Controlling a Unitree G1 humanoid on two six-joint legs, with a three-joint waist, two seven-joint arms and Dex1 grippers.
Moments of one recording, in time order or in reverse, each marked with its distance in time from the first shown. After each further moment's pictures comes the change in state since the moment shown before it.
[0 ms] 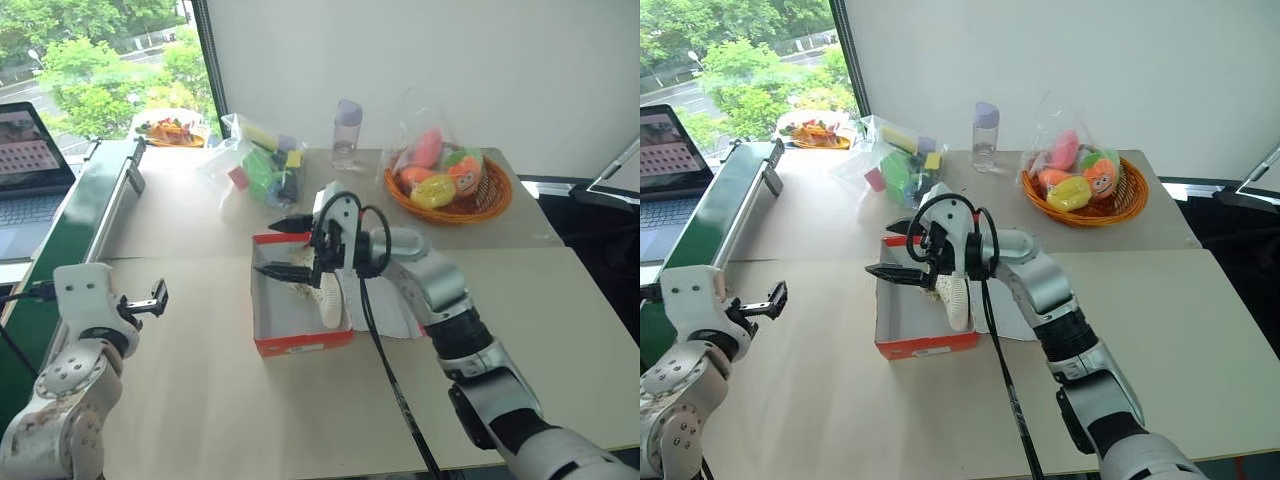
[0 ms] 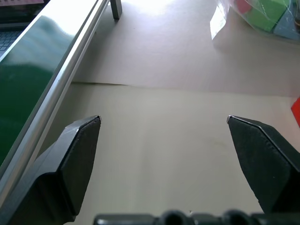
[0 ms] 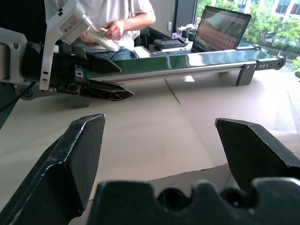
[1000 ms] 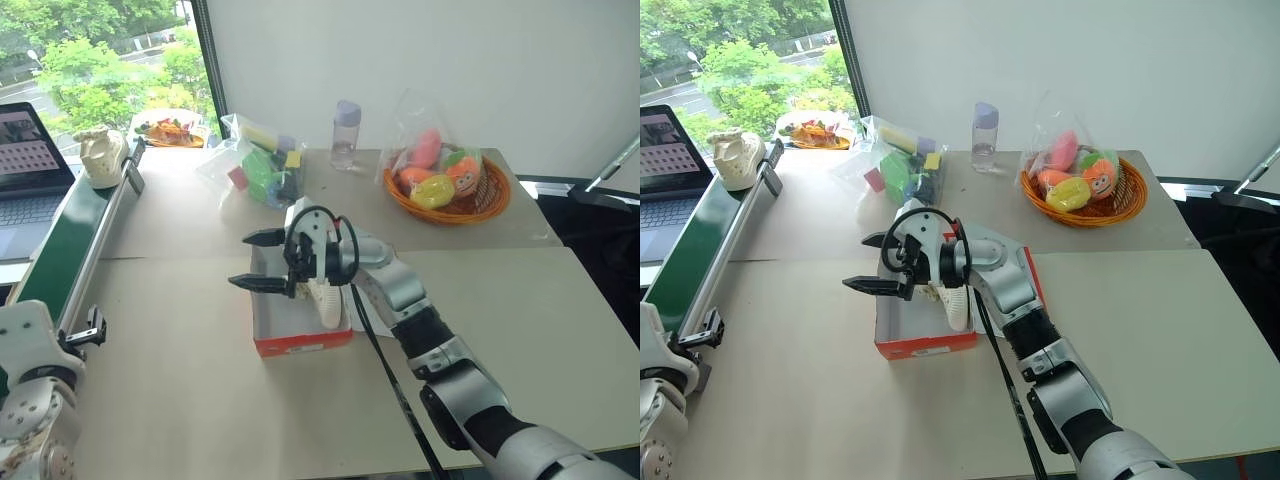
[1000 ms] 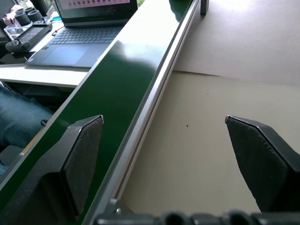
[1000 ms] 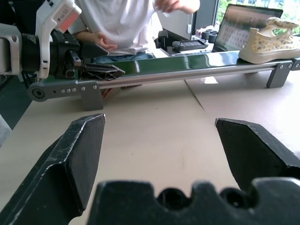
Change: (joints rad) left arm 0.091 0.006 0.137 0.143 0.145 -0.202 -0.057; right arm -0.038 0.152 0.014 0.248 -0.085 -0.121 0.034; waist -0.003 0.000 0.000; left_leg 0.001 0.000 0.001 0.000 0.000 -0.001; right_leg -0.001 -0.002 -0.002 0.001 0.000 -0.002
